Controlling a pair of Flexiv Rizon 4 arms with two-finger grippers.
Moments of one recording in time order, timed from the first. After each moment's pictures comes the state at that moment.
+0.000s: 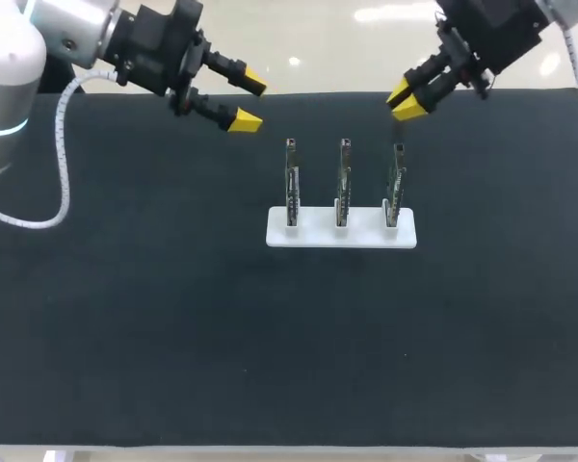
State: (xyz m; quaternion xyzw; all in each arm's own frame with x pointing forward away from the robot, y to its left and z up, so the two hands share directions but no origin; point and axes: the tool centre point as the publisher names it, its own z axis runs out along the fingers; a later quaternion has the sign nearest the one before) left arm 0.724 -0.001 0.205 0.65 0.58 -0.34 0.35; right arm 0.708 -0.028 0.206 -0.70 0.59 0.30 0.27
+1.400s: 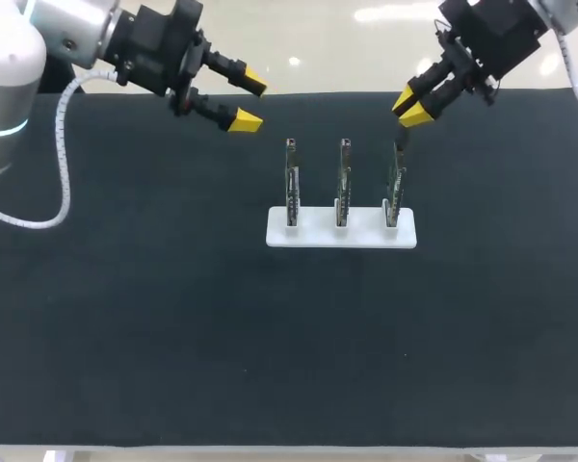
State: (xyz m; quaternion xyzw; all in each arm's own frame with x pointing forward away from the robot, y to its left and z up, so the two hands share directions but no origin) left arm 0.724 0.000 0.204 0.65 0.58 -0.34 0.35; right arm 0.720 -0.036 0.186 -0.72 0.56 0.31 0.26
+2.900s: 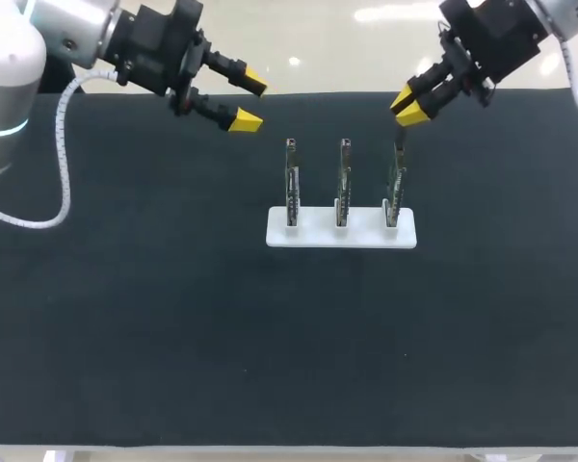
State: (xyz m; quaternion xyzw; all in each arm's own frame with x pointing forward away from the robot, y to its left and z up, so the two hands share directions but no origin) left arm 0.724 -0.001 0.204 0.65 0.58 -0.34 0.35; right arm 0.723 -0.033 0.184 -0.69 0.59 0.31 0.28
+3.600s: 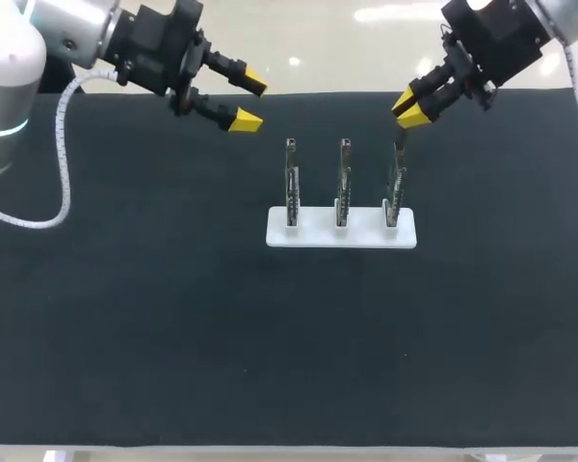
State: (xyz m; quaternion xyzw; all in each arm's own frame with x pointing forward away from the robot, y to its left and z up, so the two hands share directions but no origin) left arm 0.724 -0.001 0.204 0.65 0.58 -0.34 0.35; right arm 0.720 -0.035 0.184 -0.68 0.60 0.31 0.28
